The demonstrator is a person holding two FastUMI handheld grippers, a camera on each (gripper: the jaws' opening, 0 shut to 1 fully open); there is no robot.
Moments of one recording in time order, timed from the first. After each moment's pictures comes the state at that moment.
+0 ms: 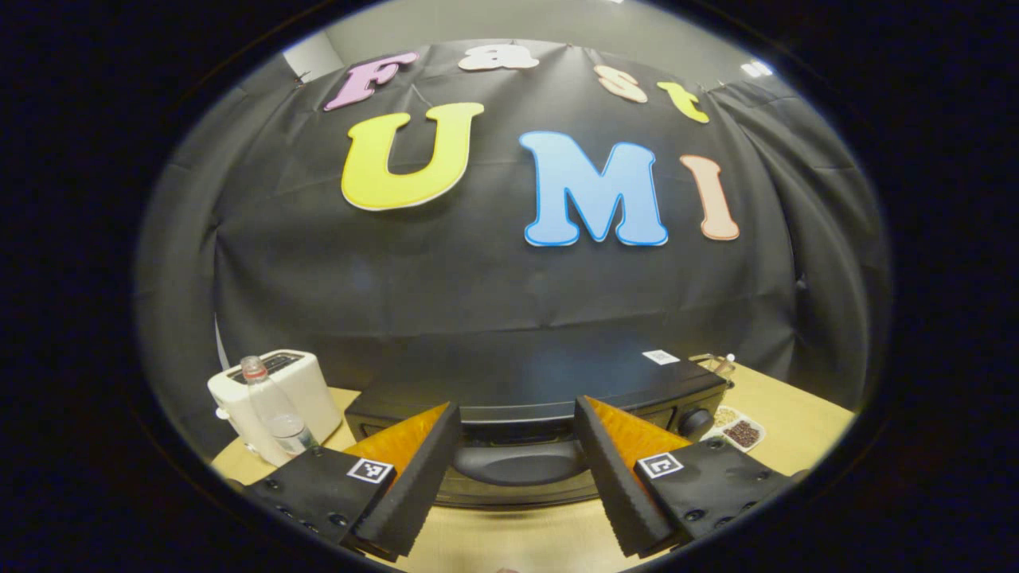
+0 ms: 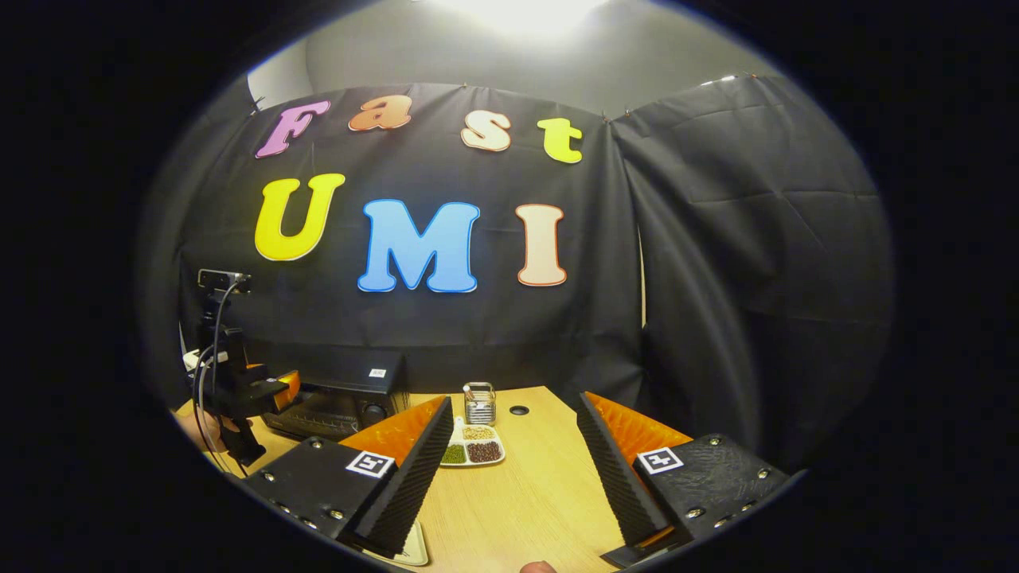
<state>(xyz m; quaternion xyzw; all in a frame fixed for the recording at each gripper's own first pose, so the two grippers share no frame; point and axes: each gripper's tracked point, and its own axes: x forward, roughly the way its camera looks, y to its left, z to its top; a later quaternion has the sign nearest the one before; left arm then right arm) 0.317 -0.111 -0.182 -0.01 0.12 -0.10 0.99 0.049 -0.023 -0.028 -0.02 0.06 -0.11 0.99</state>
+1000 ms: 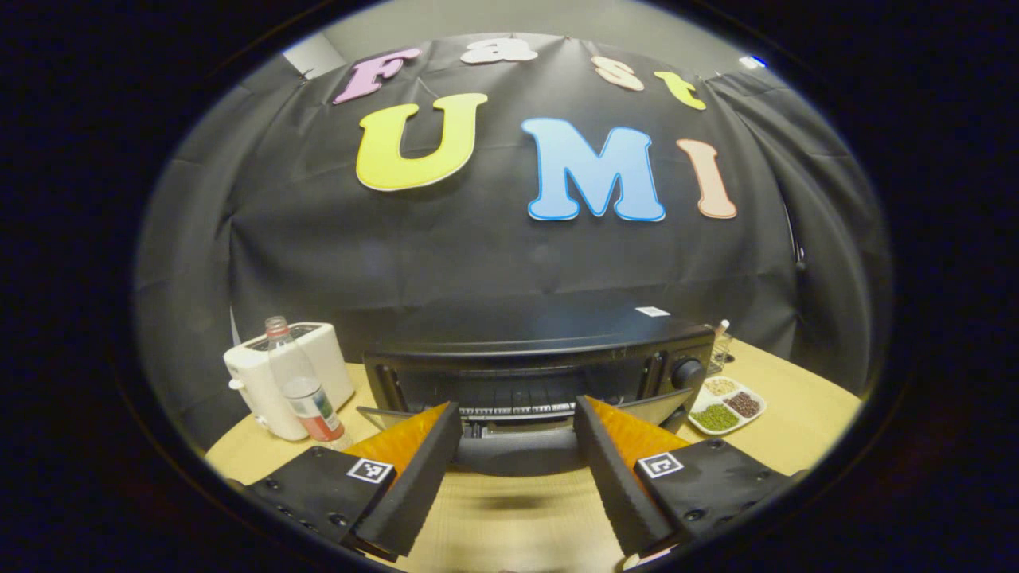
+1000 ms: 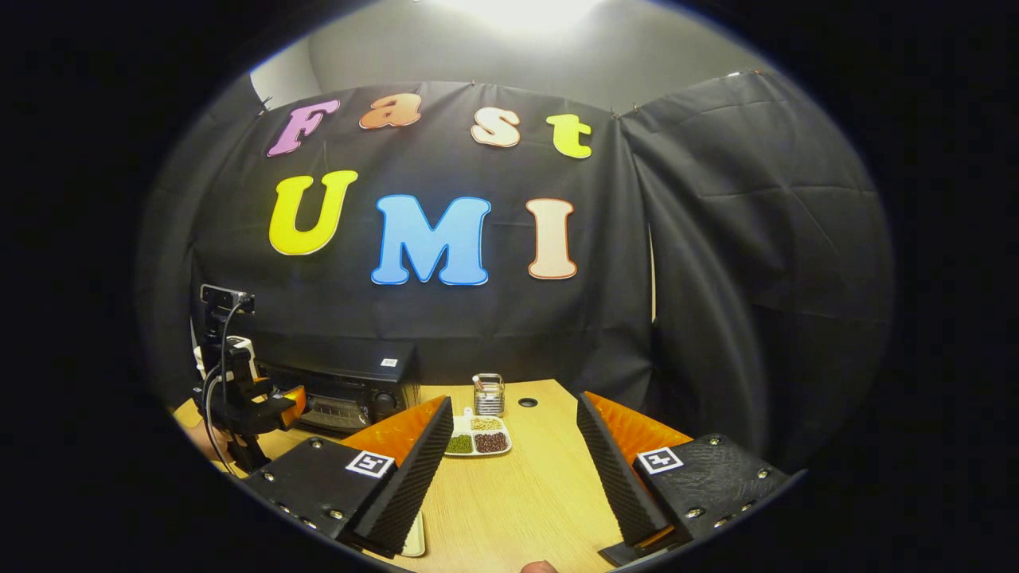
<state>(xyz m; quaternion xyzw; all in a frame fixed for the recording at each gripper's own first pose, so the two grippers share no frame) 0.251 -0.106 -0.211 0.00 0.14 -0.08 0.99 0.036 -0.022 -0.038 -0.01 0.07 -0.08 0.99</state>
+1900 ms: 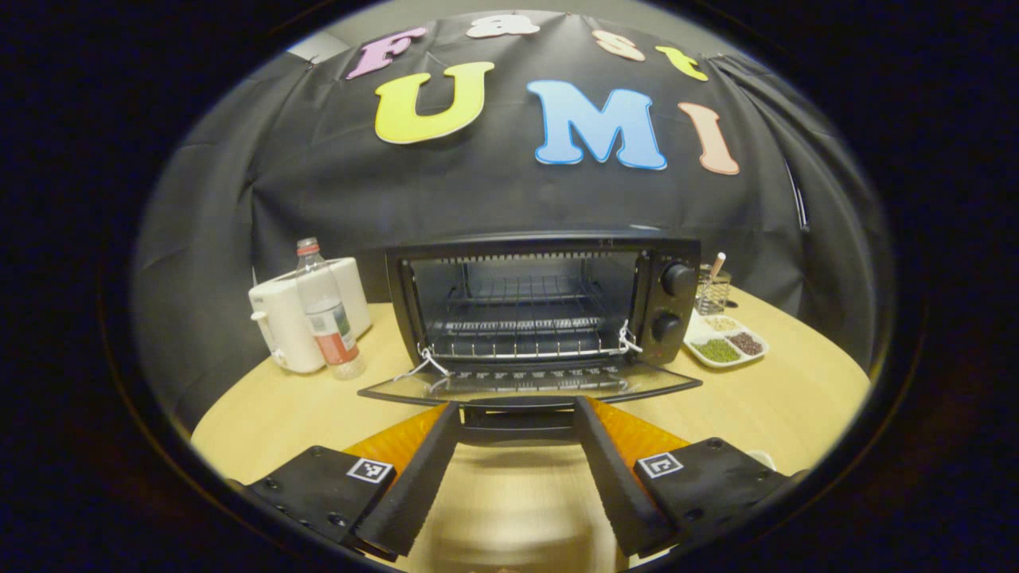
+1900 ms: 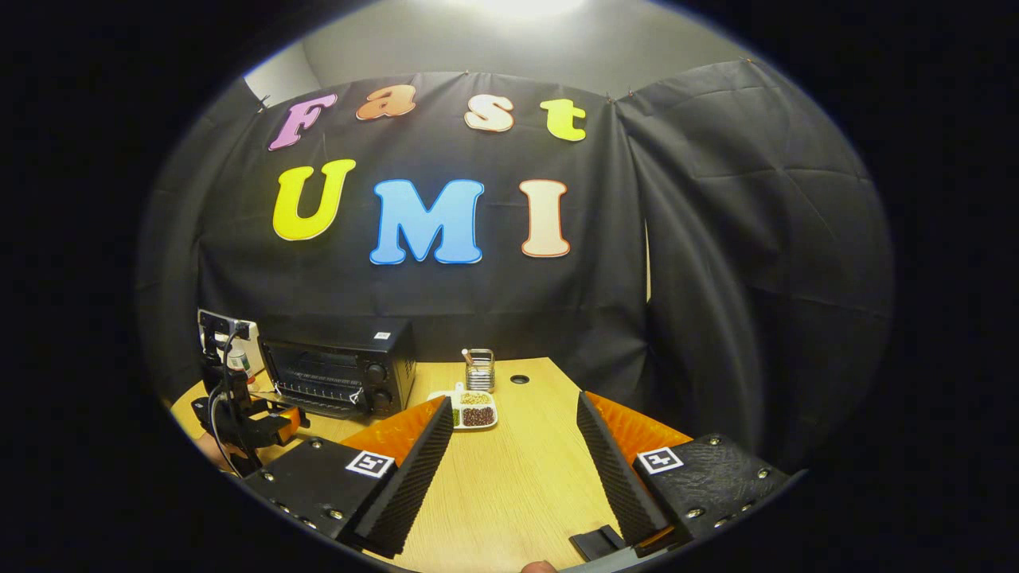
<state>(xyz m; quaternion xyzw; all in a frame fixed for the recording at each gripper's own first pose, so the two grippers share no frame) 0.169 -0.110 -0.289 0.01 0.23 -0.05 0.97 0.005 -0.055 -0.062 -0.01 0.11 -0.06 0.99</state>
